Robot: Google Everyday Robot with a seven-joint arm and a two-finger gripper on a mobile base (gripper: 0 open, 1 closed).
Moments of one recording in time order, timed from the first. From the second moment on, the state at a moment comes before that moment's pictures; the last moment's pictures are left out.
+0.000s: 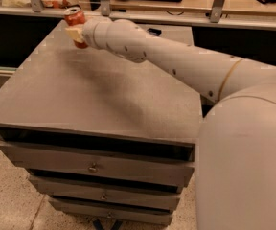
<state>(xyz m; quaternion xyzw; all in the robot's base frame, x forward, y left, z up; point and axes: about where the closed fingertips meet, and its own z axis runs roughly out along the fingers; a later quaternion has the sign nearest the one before) 0.808 0.184 0.922 -0.32 0.68 0.21 0.63</state>
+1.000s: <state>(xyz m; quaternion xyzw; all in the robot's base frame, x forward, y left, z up) 0.792 0.073 0.978 -0.43 0.61 0.12 0.66</state>
